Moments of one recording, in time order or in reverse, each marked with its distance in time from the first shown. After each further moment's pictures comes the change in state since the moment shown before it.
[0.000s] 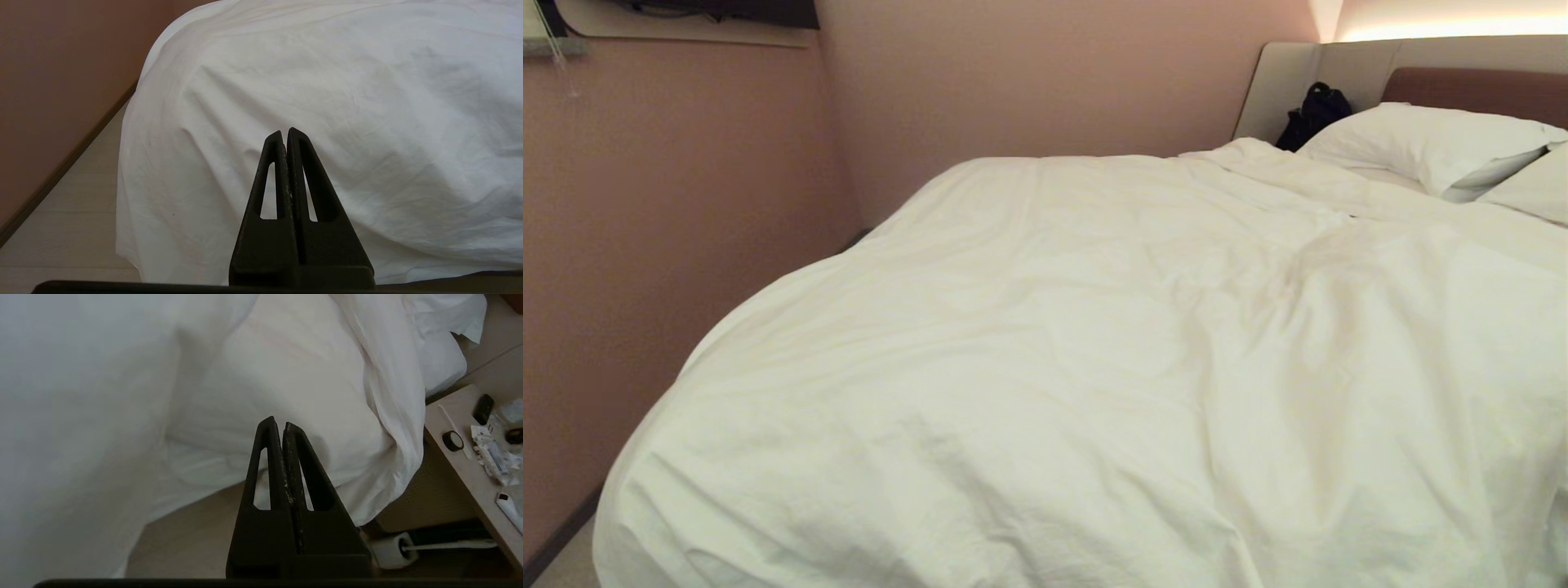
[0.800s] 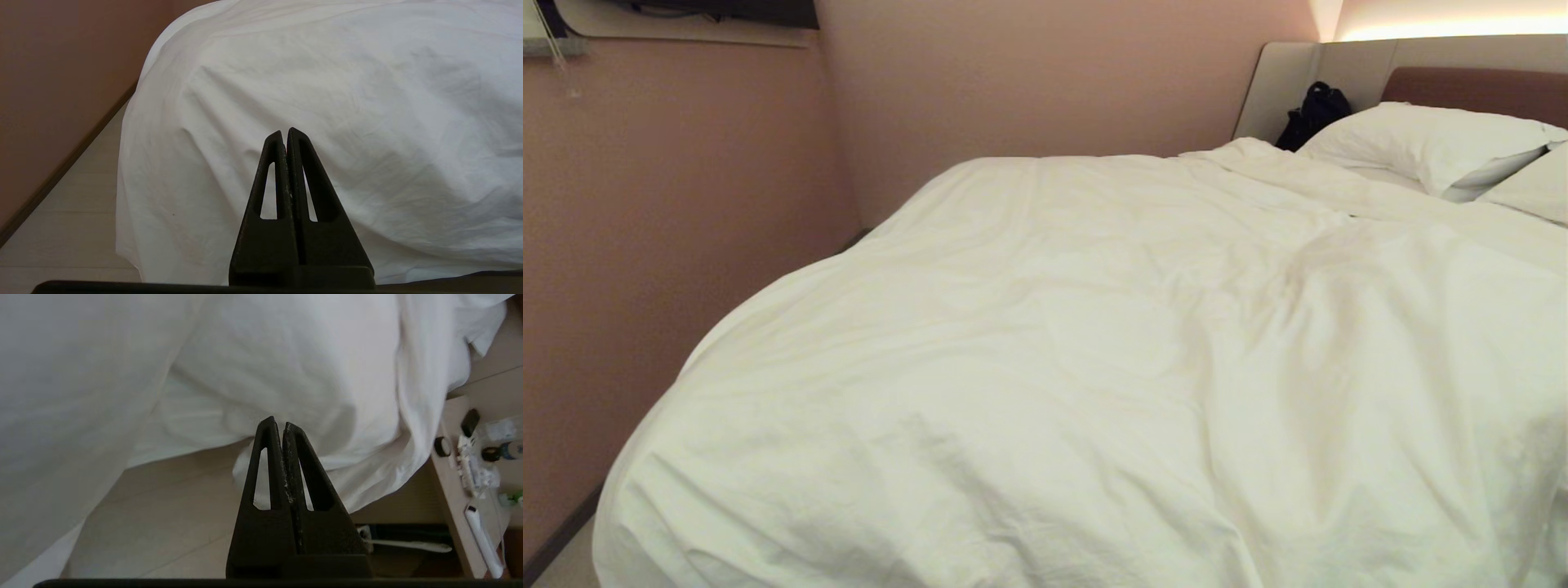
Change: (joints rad) left arm 0.000 0.000 0.000 0.000 0.000 0.000; right arm -0.022 0.101 0.215 -0.204 0.013 -0.196
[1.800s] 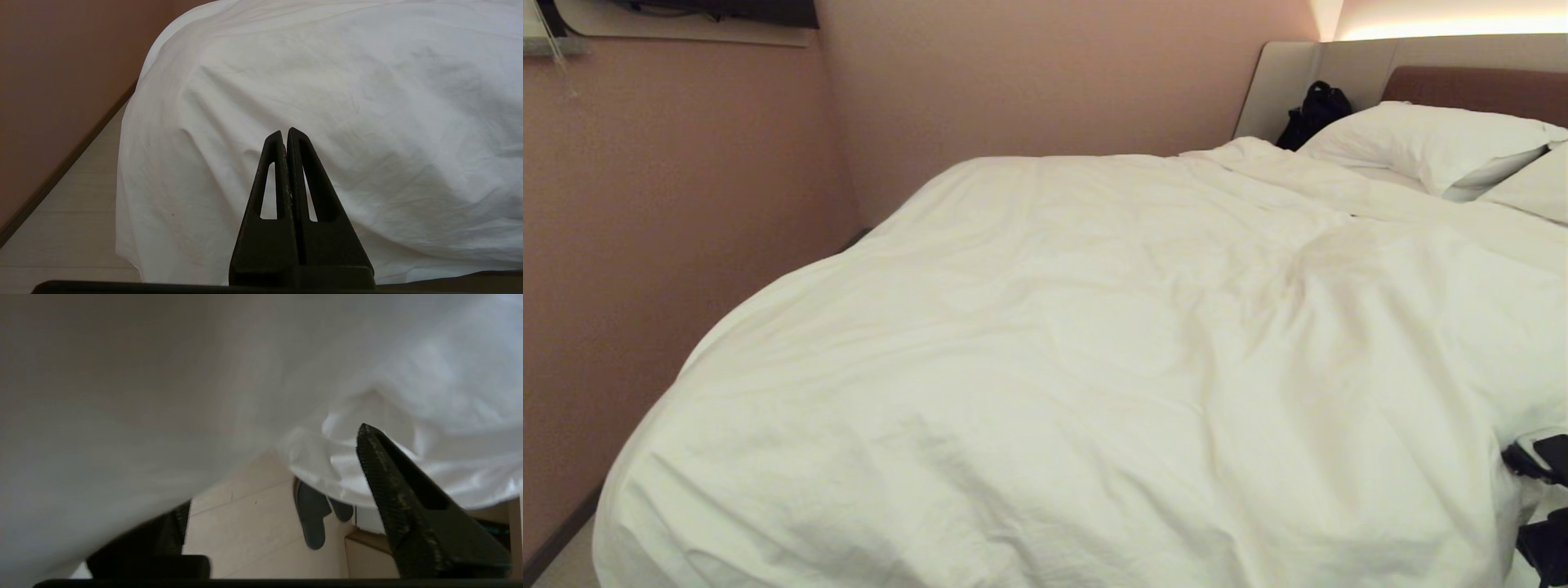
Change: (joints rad) left arm 0.000 0.000 0.000 0.000 0.000 0.000; right arm -0.002 0.503 0.138 -0.406 -0.004 -0.006
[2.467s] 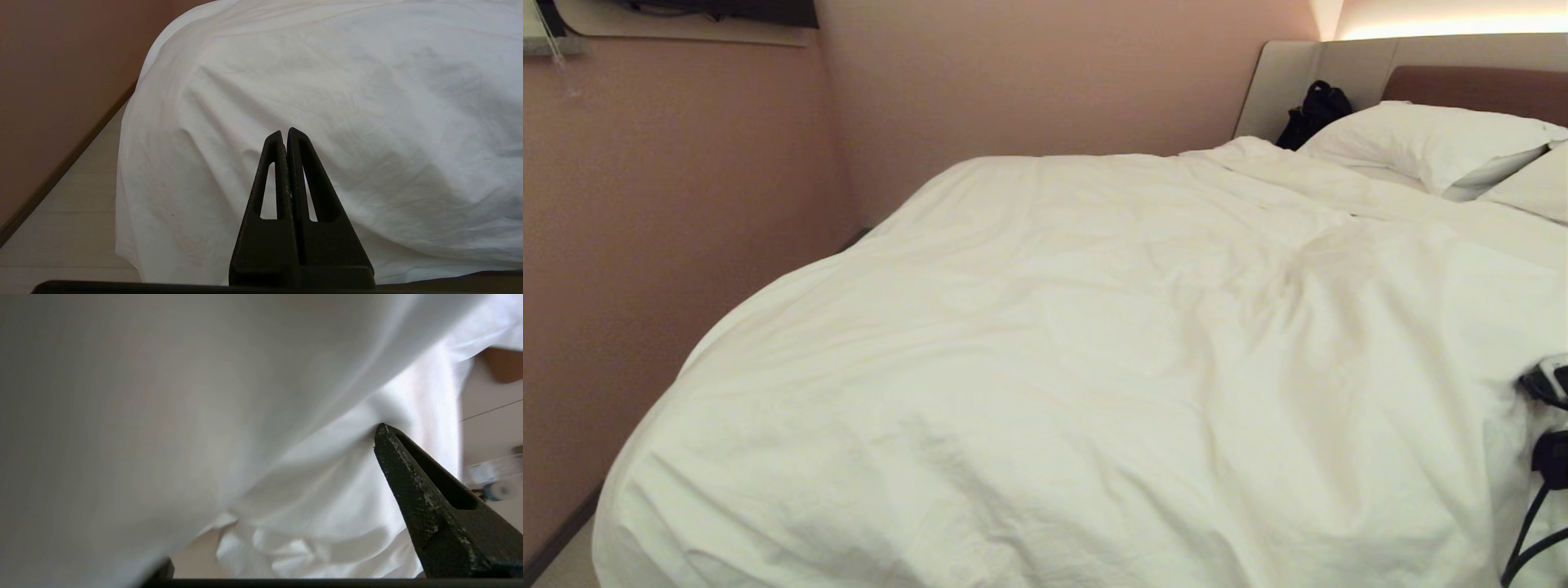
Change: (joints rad) left arm 0.000 0.000 0.000 0.000 0.000 0.000; right arm -0.001 0.071 -0.071 -0.435 -0.010 -0.075
